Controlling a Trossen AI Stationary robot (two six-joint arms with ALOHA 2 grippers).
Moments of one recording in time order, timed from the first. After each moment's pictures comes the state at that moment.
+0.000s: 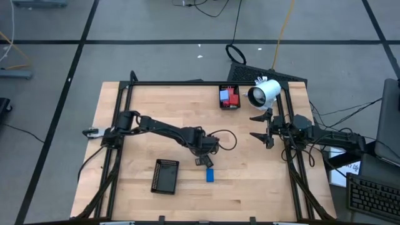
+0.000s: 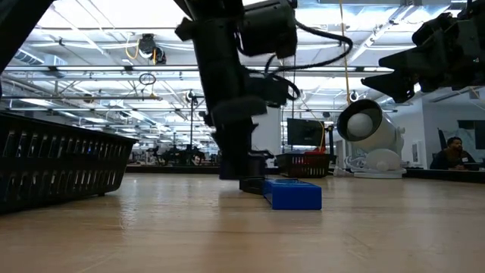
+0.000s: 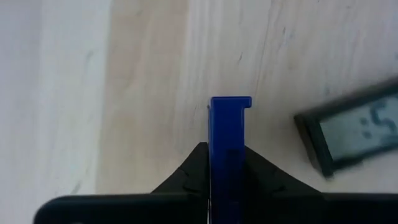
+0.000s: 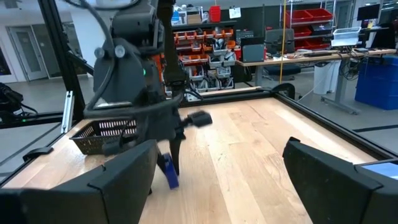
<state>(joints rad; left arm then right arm) -0.10 2.13 1.57 -0.77 -0.16 -0.22 -0.16 0.06 0.01 0.08 -0.08 0.09</state>
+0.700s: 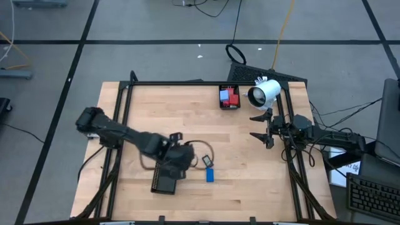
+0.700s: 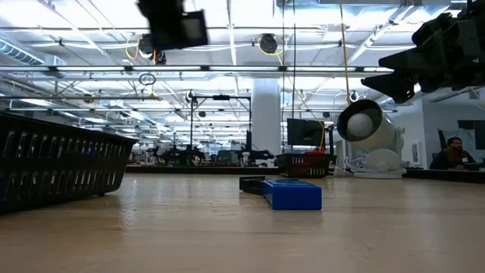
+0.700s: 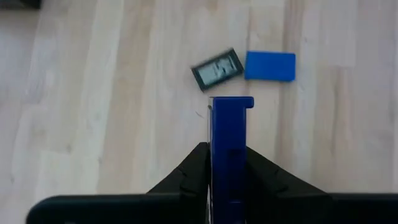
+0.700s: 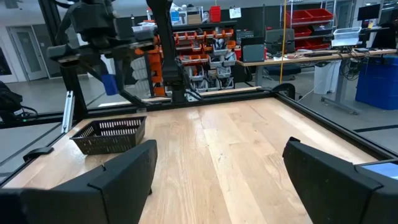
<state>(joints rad) -0.37 1.70 1.50 -0.95 -0.26 -0.41 -0.16 0.06 0.01 0.08 -0.08 0.09</state>
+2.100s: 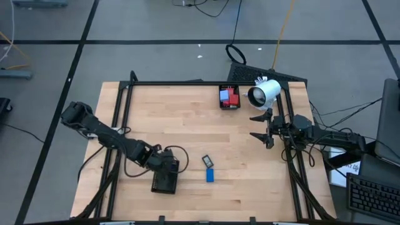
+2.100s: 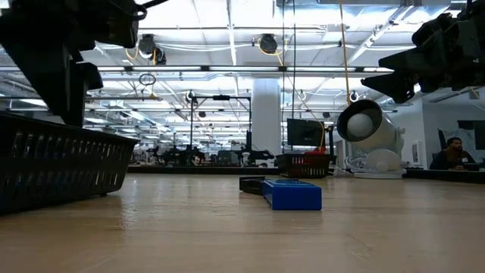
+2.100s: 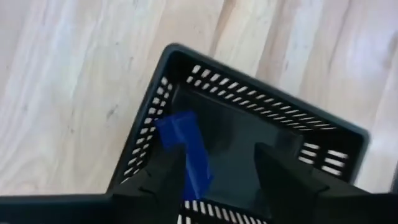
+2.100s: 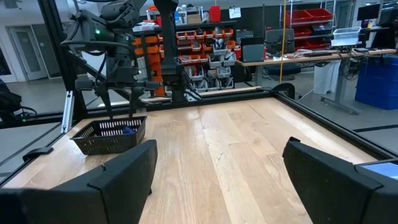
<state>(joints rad) -0.47 1.48 0.93 -0.63 -0.05 -0.78 -0.16 0.06 0.01 0.08 -0.08 0.09</state>
